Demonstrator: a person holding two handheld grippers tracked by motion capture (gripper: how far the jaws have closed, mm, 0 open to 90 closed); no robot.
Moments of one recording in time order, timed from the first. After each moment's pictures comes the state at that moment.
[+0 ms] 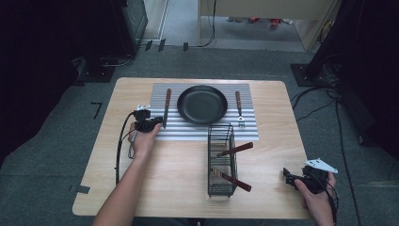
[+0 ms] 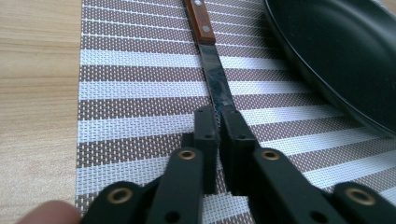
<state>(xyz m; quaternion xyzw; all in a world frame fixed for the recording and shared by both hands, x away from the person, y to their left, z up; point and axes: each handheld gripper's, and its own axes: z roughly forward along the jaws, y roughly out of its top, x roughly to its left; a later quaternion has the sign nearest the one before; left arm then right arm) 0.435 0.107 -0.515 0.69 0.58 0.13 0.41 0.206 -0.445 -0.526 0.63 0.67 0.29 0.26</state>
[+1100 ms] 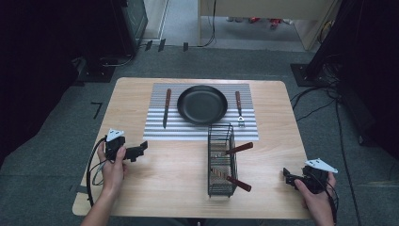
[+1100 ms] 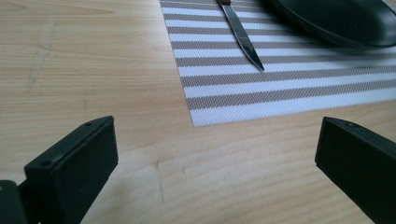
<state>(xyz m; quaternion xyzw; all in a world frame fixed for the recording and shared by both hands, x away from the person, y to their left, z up) 0.315 0.176 -0.491 0.70 0.56 0.18 0.41 0.206 -0.445 -0.526 0.63 0.67 0.29 0.26</state>
